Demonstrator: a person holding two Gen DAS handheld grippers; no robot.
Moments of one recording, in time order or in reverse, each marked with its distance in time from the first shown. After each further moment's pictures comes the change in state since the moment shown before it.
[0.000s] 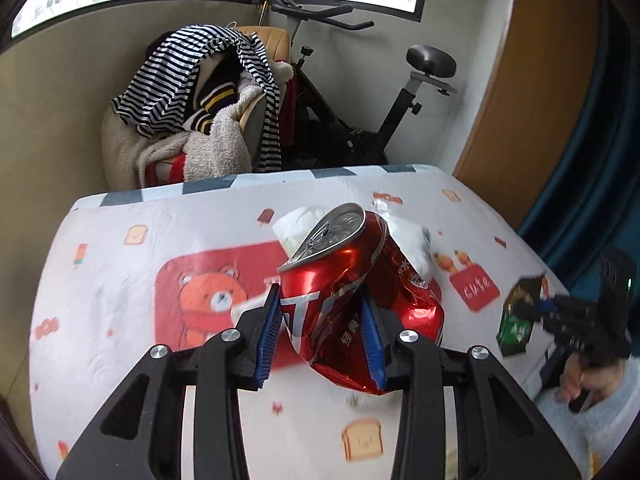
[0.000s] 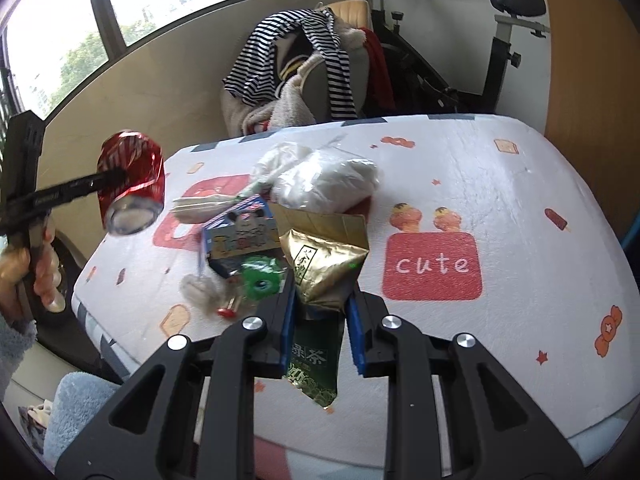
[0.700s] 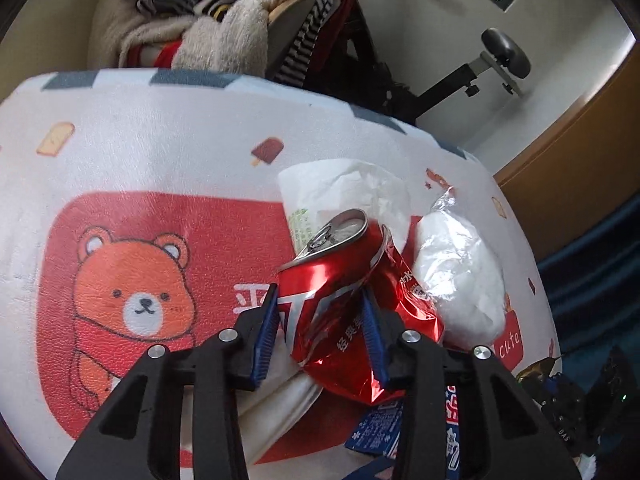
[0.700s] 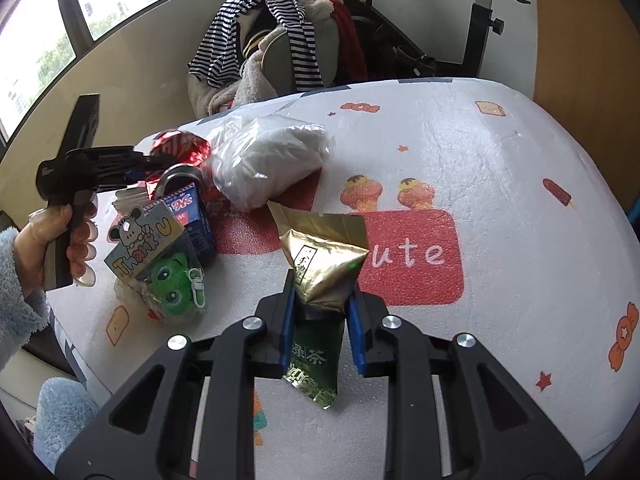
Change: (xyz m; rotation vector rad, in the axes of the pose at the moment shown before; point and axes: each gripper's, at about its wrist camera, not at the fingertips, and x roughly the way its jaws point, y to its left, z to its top) left arm 0.180 0.054 0.020 -0.303 0.210 -0.098; right arm 0.054 -0.050 -0.003 0.068 0.065 -0.055
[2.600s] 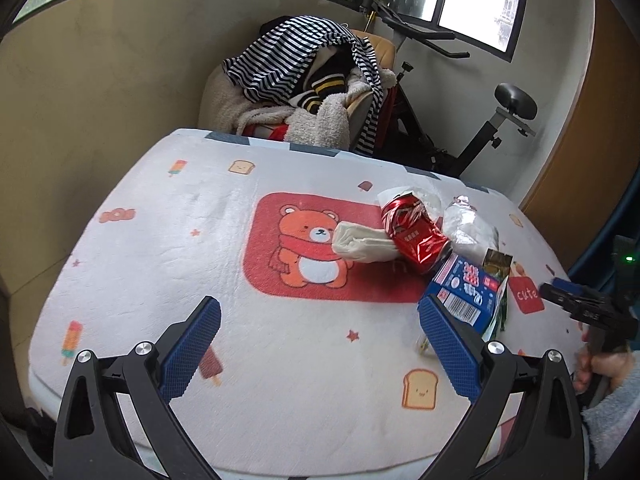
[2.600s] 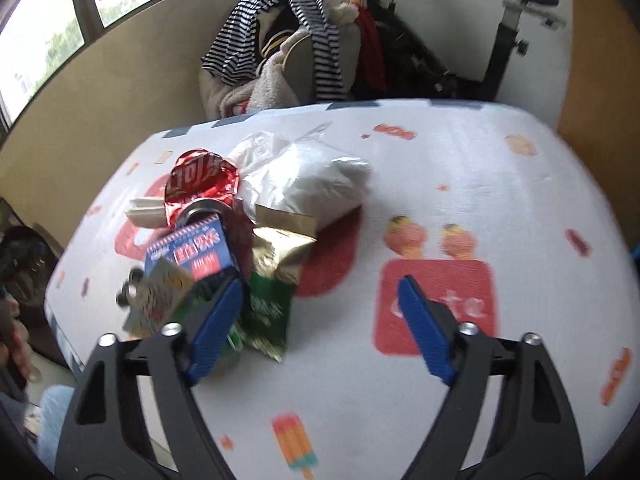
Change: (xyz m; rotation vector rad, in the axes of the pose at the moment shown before) left arm -0.188 0.024 -0.139 0.005 -0.301 0.256; right arm 0.031 0.040 0.041 -0.029 0.053 0.041
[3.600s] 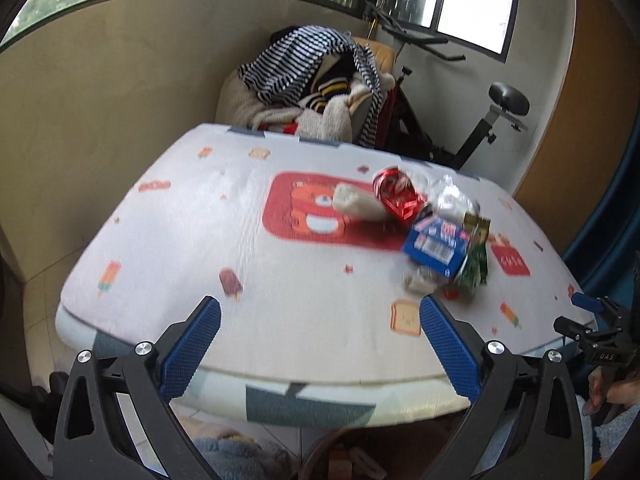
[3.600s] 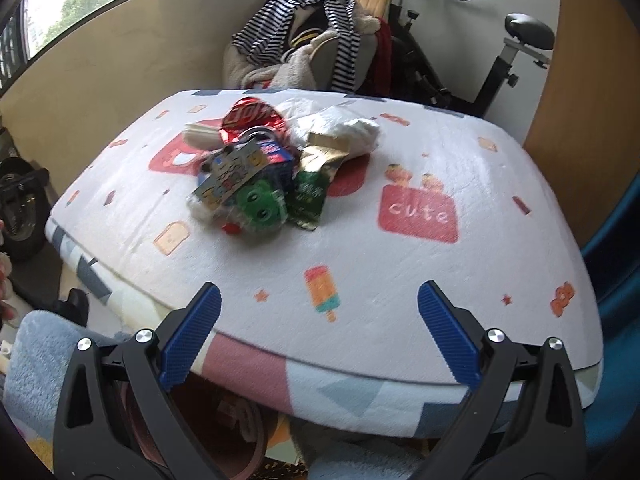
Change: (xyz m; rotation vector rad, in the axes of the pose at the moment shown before) left arm -0.082 -0.010 -0.061 0.007 -0.034 0.047; right arm -0.108 0.056 -0.099 -0.193 -0.031 -0.197
